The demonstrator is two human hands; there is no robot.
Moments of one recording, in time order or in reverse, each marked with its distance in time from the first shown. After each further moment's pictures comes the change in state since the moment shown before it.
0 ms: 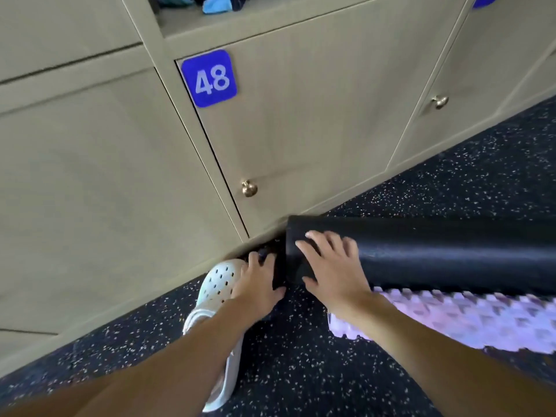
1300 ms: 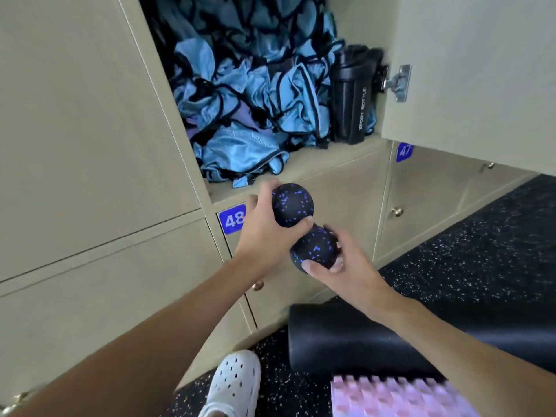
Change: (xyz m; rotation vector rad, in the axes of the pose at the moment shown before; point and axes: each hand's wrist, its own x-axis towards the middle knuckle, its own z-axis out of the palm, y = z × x) left_hand -0.076 0.159 -0.263 -0.565 0.654 0.422; right_hand 0.012 0.014 -0.207 1.107 0.305 0.086
